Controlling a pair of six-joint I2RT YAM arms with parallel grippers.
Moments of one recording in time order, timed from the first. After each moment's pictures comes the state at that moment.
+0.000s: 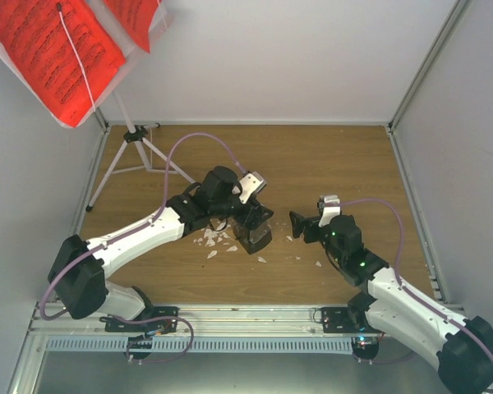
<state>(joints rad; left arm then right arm) -0.77 1.41 1.05 -0.25 0.26 -0.09 0.57 0.78 0.31 0.10 0.15 0.32</state>
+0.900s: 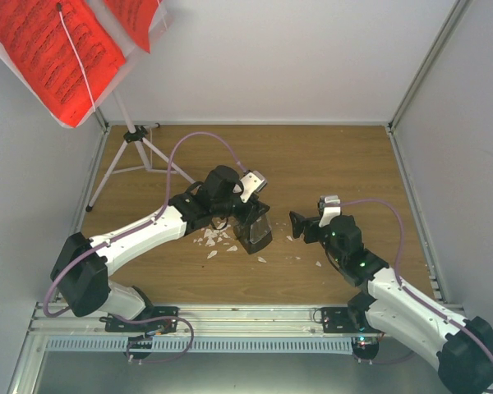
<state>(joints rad) -0.77 1.43 1.06 -0.25 0.22 -0.07 0.57 0.78 0.31 0.10 0.15 0.33</state>
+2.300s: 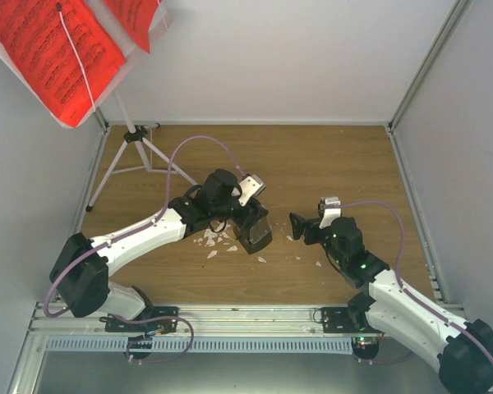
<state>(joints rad) -0.77 1.42 1.01 -0.22 0.22 -0.05 0.57 0.76 0.29 0.10 0.13 0.33</state>
